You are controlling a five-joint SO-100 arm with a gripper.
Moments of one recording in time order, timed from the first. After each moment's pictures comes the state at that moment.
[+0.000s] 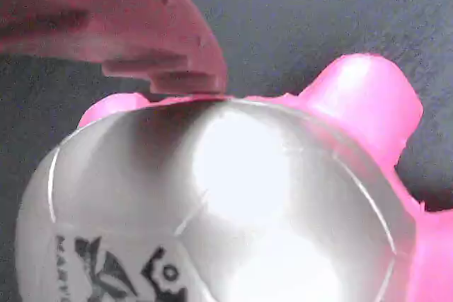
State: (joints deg) arm 66.2 82.8 110.7 63.9 -32.1
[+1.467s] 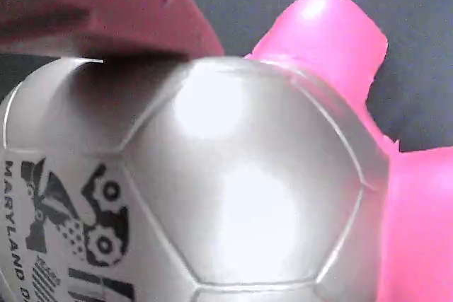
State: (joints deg) arm 61.9 81.7 103.4 77.0 -26.6
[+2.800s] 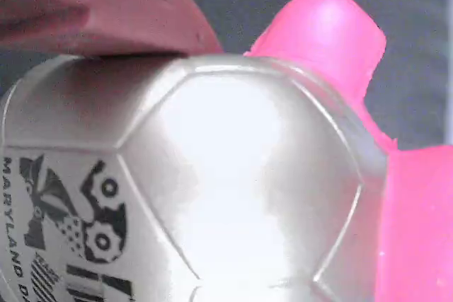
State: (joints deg) arm -14.3 80.2 58.8 98.0 16.3
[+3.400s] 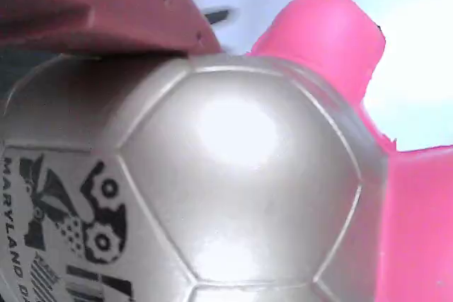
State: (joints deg) arm -28.4 53.4 27.5 96.6 17.6
